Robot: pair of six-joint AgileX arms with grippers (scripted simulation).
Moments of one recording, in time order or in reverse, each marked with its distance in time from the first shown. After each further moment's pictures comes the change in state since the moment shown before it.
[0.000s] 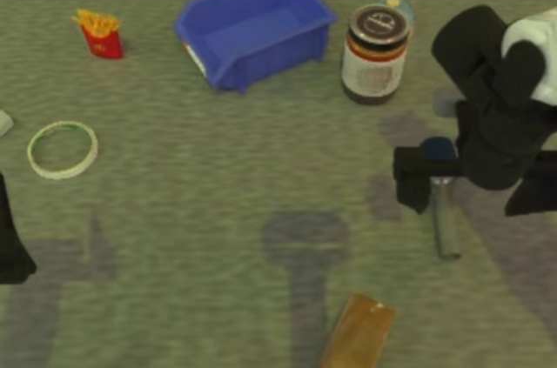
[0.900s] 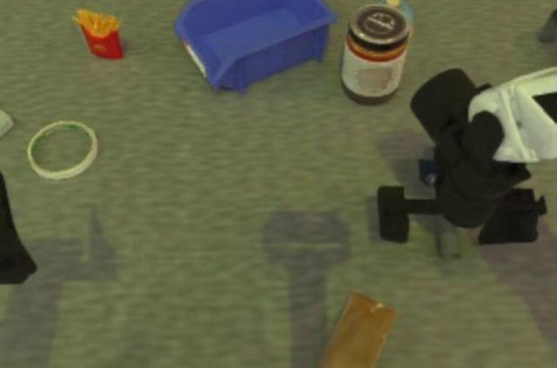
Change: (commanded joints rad) left arm 0.000 0.000 0.000 0.000 0.000 0.000; right arm -0.004 0.230 -0.131 0.359 0.001 -0.005
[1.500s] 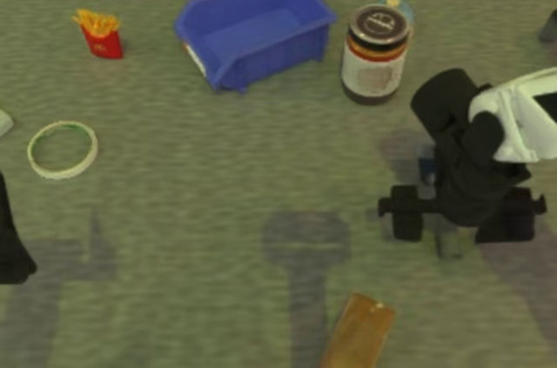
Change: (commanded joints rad) left arm 0.000 0.000 0.000 0.000 0.000 0.000; right arm 0.000 0.000 0.000 0.000 0.000 0.000
